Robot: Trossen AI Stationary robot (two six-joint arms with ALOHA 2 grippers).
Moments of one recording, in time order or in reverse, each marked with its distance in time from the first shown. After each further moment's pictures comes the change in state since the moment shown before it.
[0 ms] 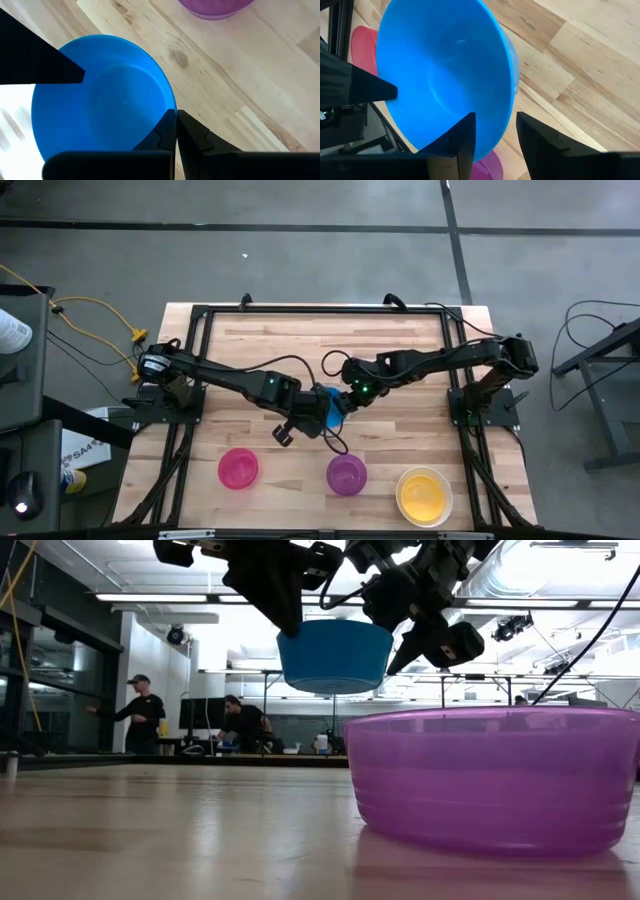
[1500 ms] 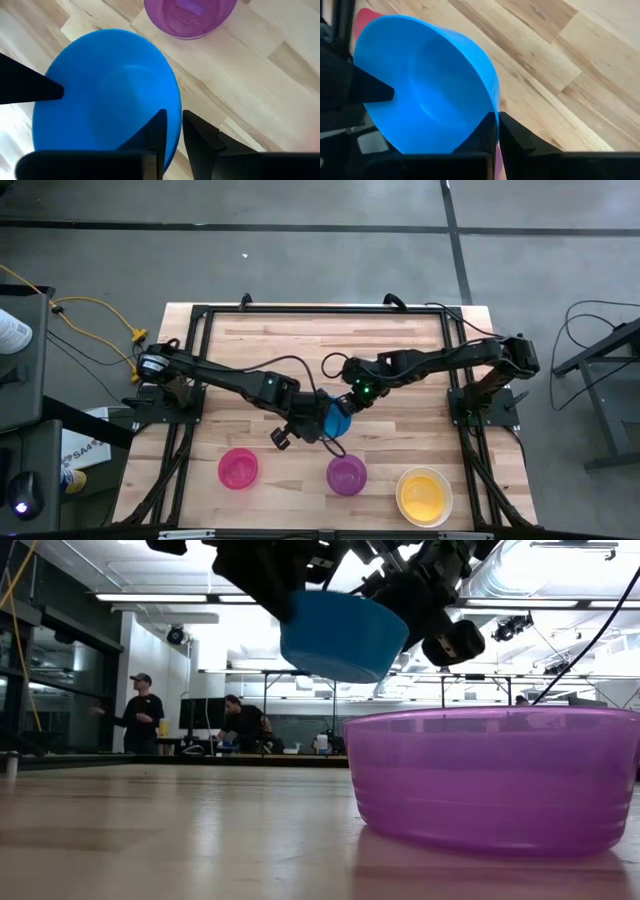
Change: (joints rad) left arm 0.000 -0.007 0.000 0.031 0.082 0.067; right arm 0.000 -0.002 -0.001 0.000 -0.053 -0.041
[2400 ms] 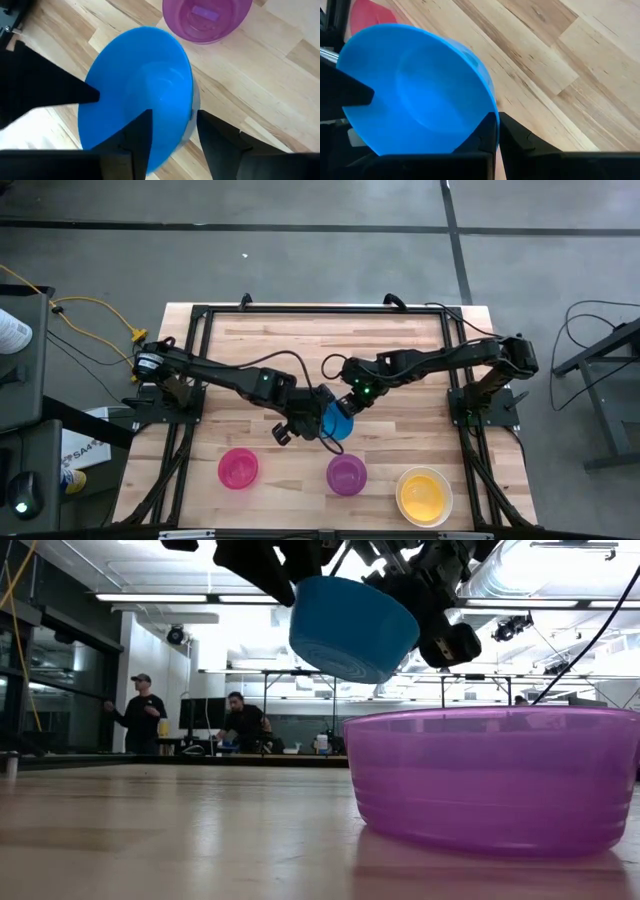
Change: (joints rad) left arm 0.003 -0.034 0.001 0.026 -0.030 0.065; right arm 0.000 0.001 0.001 -0.018 -0.004 -0.079
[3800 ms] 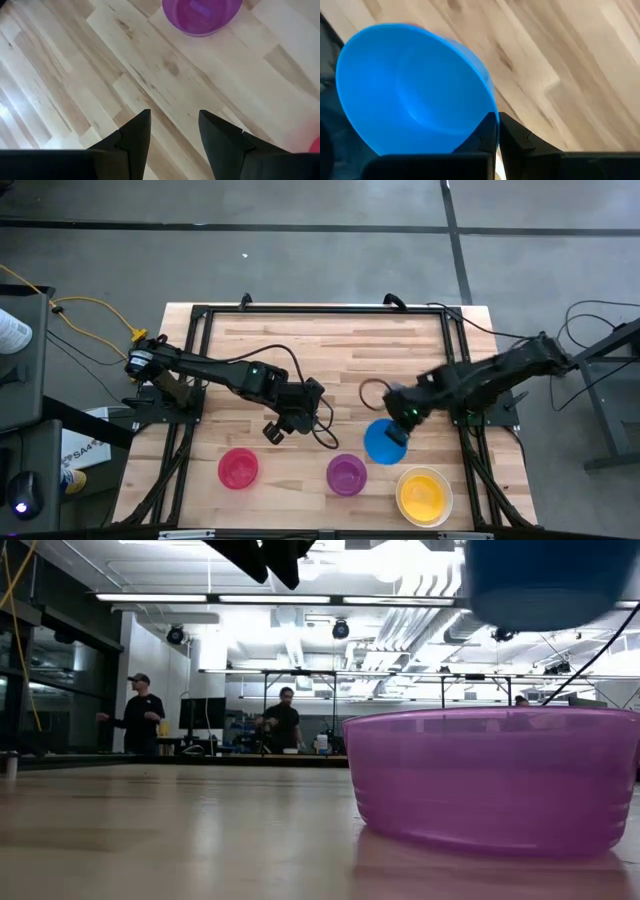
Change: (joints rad) left arm 0.000 -0.056 0.031 -0.132 0.007 -0.150; right arm 0.289 -0.277 0.001 -0.489 0.159 0.035
